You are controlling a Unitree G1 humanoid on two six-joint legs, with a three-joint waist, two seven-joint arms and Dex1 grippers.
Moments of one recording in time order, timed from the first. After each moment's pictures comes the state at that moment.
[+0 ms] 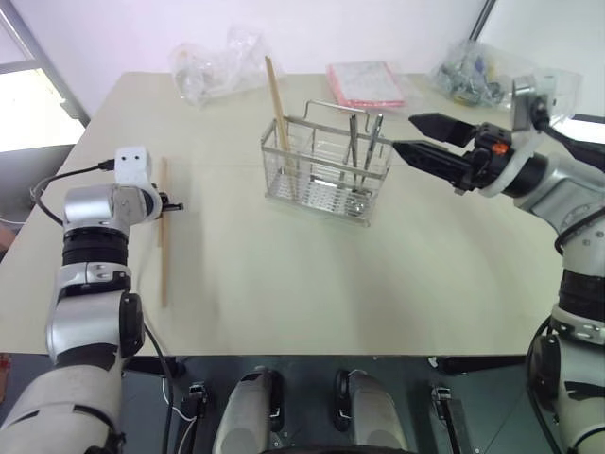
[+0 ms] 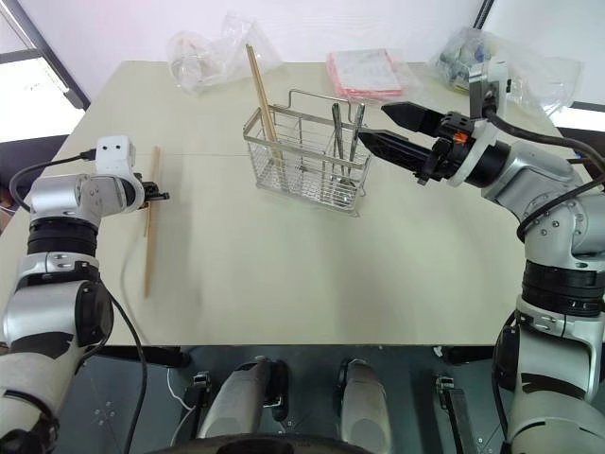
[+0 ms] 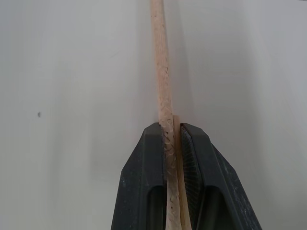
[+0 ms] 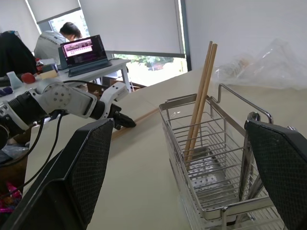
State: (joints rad) left arm -0.96 0.56 0.20 0.69 -0.23 0.97 -0.11; right arm -0.70 -0.71 -0.27 -0.06 0.81 0.80 0.91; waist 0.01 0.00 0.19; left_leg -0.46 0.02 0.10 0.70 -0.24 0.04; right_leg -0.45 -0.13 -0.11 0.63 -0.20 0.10
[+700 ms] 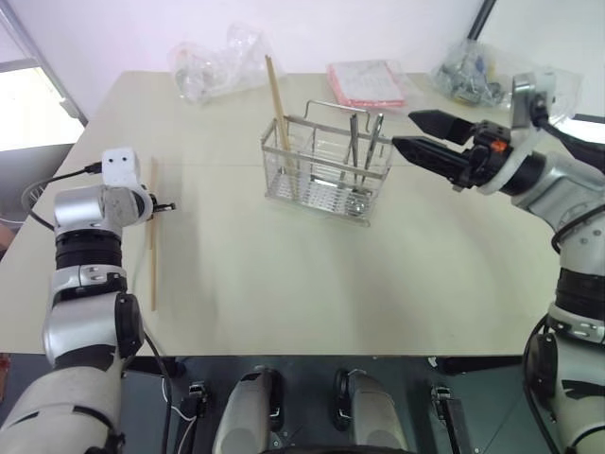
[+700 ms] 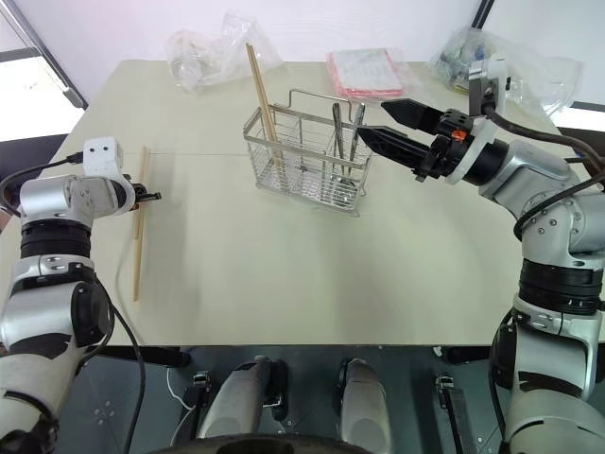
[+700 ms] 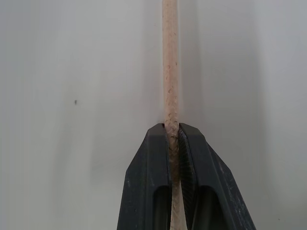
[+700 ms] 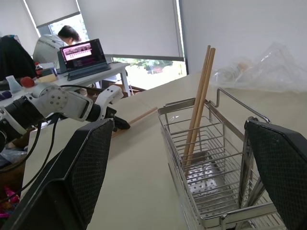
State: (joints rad) left arm -0.94 0.57 0.25 0.67 -0.21 0.99 -0.07; right arm -0.71 -0.69 -0.27 -0.05 0.81 0.79 0.90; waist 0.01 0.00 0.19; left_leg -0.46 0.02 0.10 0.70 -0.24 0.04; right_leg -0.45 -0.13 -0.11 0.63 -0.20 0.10
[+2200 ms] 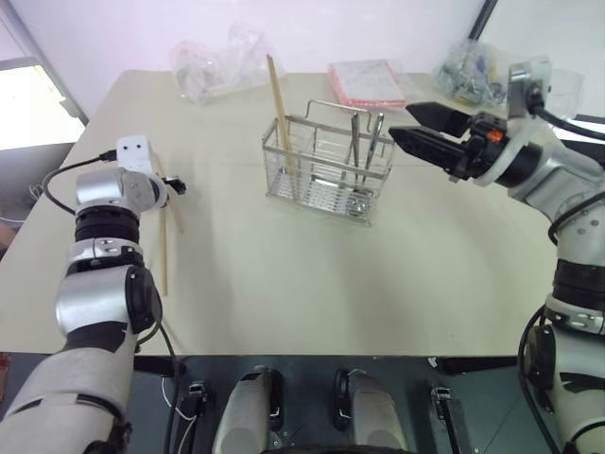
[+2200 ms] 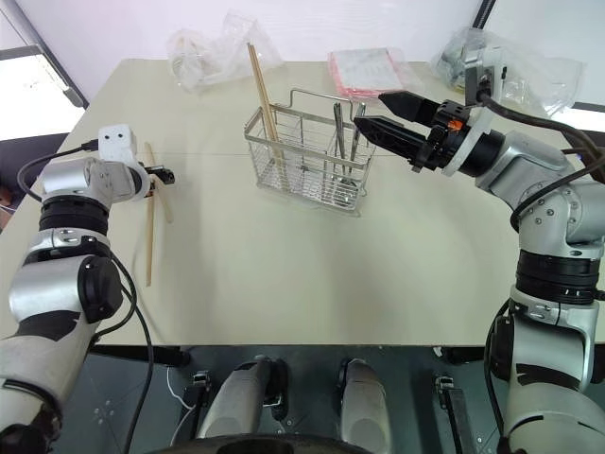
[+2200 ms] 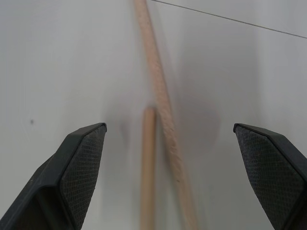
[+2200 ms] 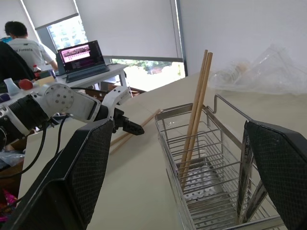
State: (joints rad) left arm -1.10 0.48 0.31 0.79 -0.18 1.04 0.05; right arm -0.75 -0.69 -0.25 -0.02 0.81 0.80 0.87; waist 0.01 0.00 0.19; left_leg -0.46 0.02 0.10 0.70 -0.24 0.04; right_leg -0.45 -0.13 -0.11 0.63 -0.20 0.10
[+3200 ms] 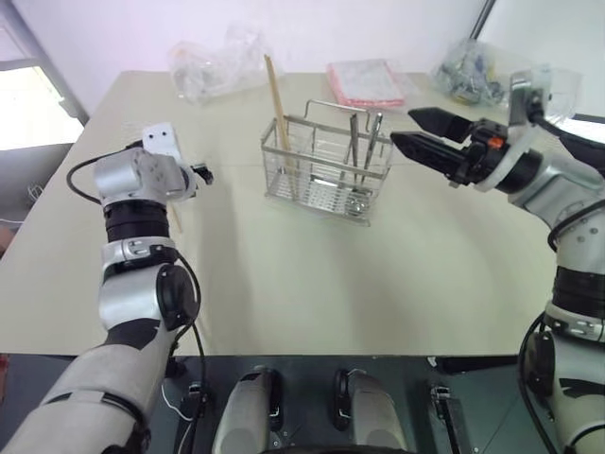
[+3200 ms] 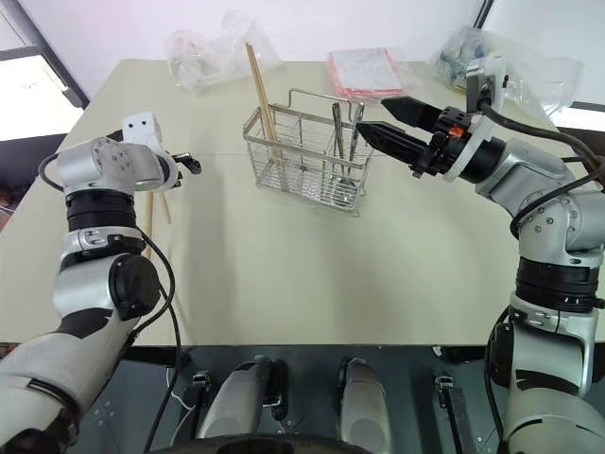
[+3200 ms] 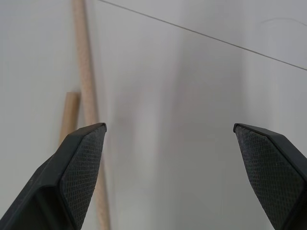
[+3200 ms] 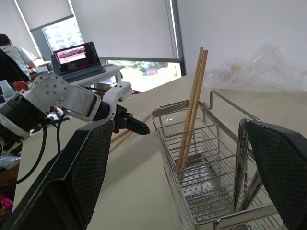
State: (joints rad) left arm -1.13 0.31 0.45 0.58 -0.19 1.20 0.24; right arm -0.71 -0.68 -0.27 -0.05 0.81 0.79 0.86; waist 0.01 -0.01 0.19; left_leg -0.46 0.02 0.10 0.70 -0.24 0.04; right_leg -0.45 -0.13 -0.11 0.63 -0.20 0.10
